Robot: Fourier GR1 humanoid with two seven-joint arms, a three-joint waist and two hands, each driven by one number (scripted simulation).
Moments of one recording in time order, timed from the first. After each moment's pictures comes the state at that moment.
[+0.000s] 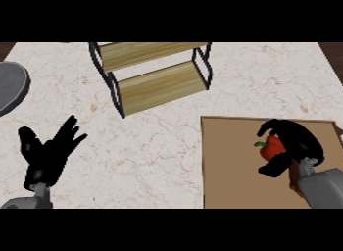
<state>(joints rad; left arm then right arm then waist) -0.03 0.23 0.02 -1.39 0.20 0.04 0.26 -0.22 -0.41 0.24 -1.40 0.68 0.26 0.43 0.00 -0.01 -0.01</state>
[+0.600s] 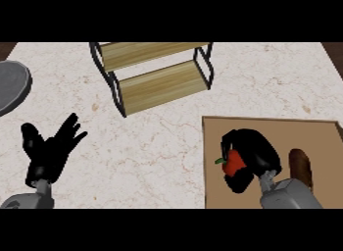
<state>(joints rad) -0.05 0.22 0.03 -1.38 0.18 0.03 0.27 -0.20 -0.23 0.40 -1.54 0.74 0.26 0.40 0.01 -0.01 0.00</state>
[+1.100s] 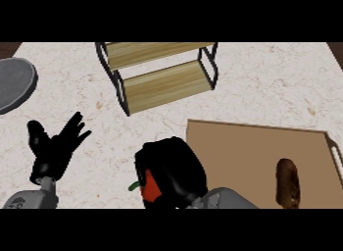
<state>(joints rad) -0.07 0.21 0.02 -1.36 0.17 0.03 0.28 -0.47 -0.02 0.77 -1.67 0.64 0.11 0.67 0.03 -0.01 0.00</state>
